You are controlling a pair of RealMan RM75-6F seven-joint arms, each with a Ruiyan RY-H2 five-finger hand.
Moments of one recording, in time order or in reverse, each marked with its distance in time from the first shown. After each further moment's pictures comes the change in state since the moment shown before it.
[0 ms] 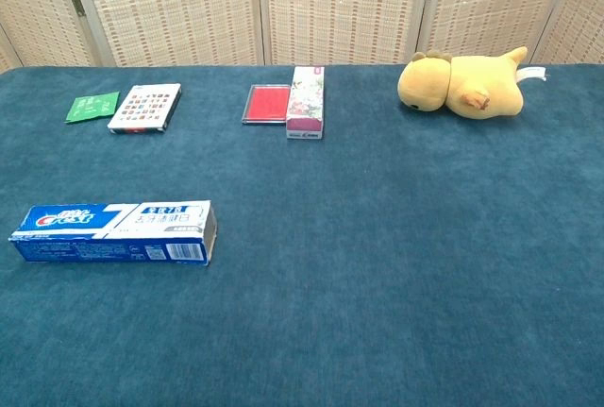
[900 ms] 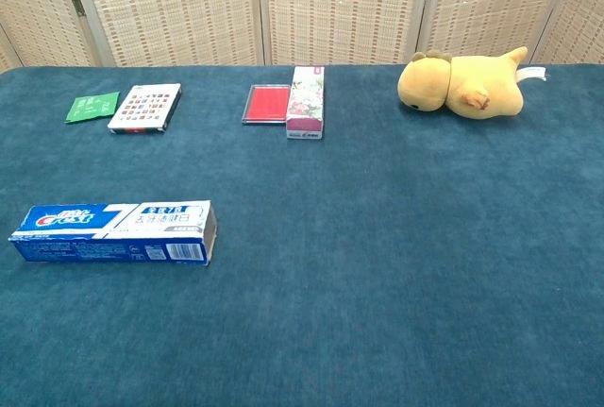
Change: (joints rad) left arm -0.099 -0.116 -0.044 0.055 -0.104 -0.187 -0.351; right arm 0.007 0.045 0.029 0.019 0.005 0.010 0.135
